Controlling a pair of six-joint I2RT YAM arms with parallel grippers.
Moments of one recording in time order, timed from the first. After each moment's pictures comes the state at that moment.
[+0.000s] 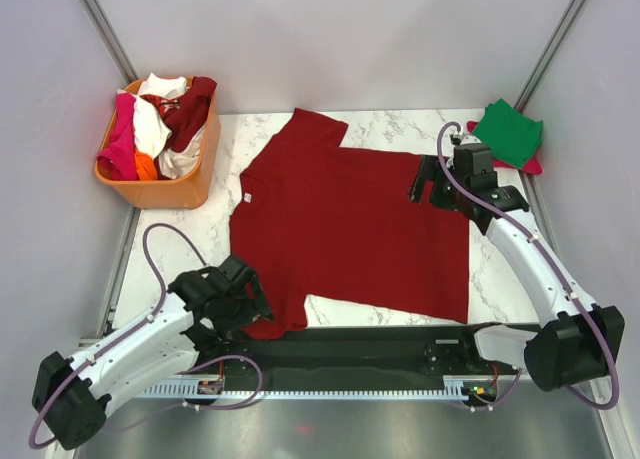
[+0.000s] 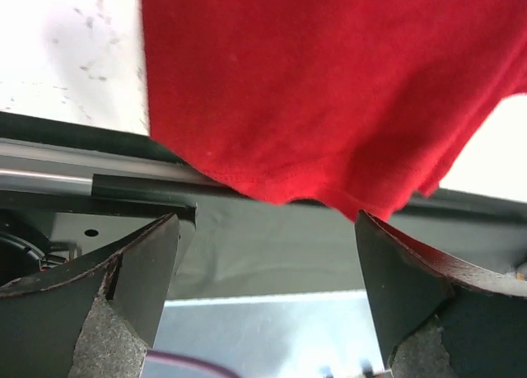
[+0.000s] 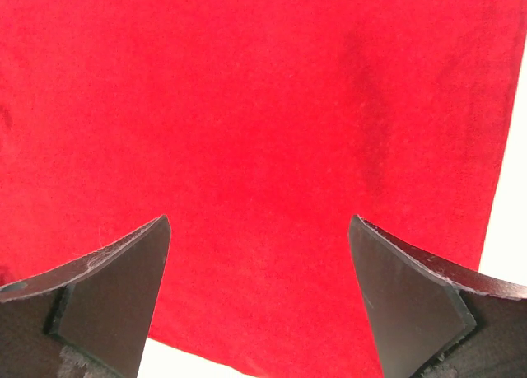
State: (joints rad) left arm -0.68 0.77 0.47 -1.01 0.06 -1.14; right arm 0.21 1.23 1.09 -0.58 -0.02 0.41
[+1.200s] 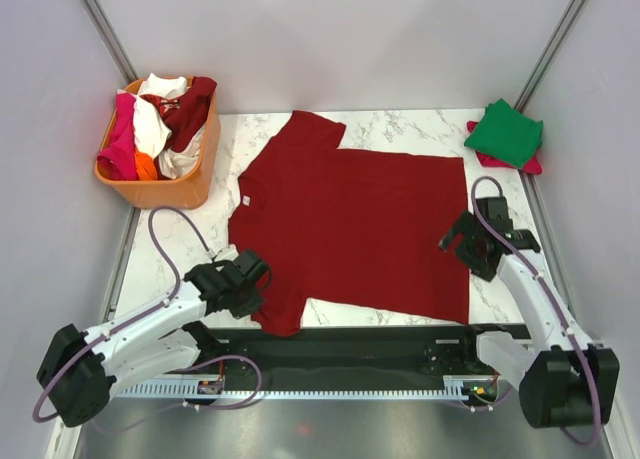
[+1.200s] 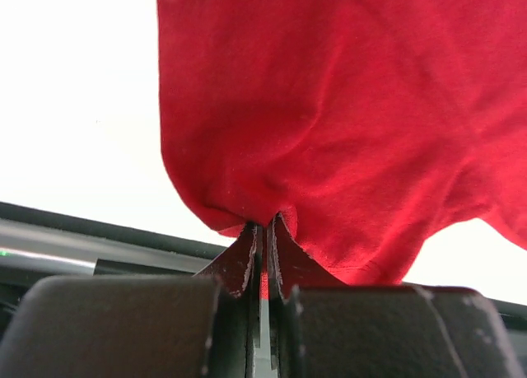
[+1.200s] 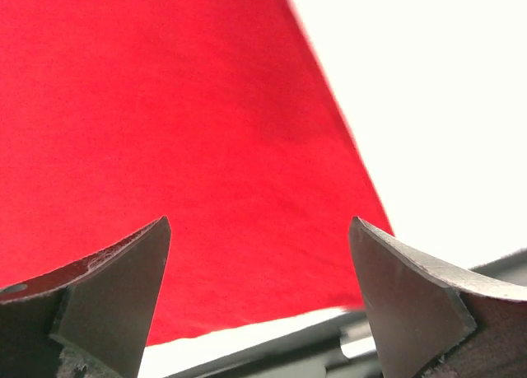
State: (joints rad) left arm -0.76 0.93 0.50 -0.86 -0.22 -1.21; right arm 0.06 1.04 0.75 -0.79 0.10 0.69
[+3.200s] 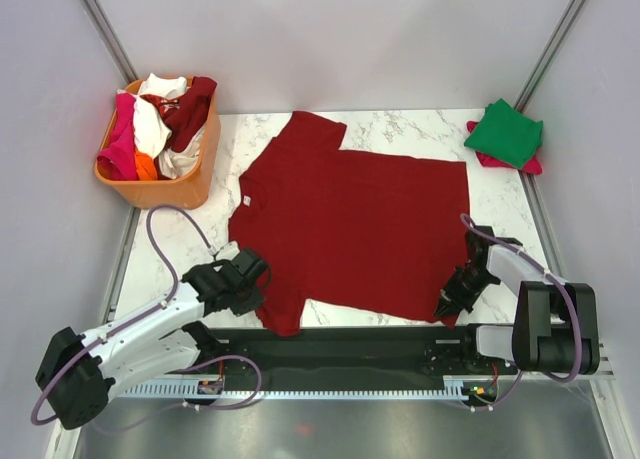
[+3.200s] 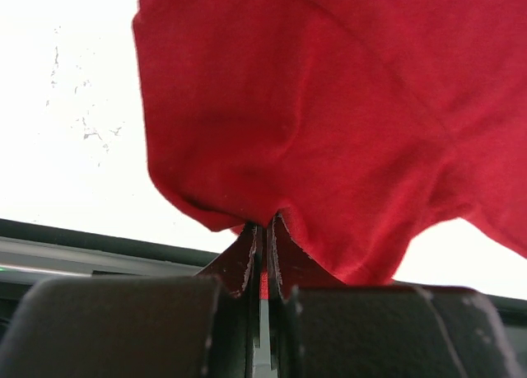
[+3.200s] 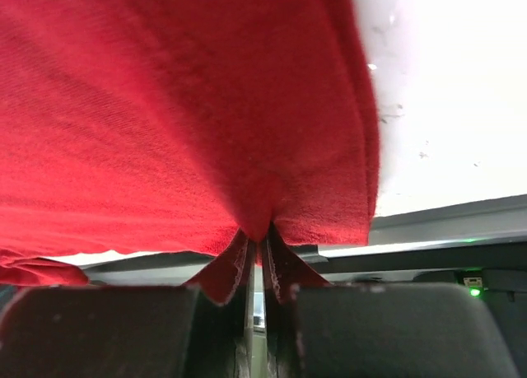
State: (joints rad) left arm -0.76 0.91 0.49 -0.83 -0.24 -1.16; right arm -0.07 1.29 0.52 -0.91 -0.26 0.68
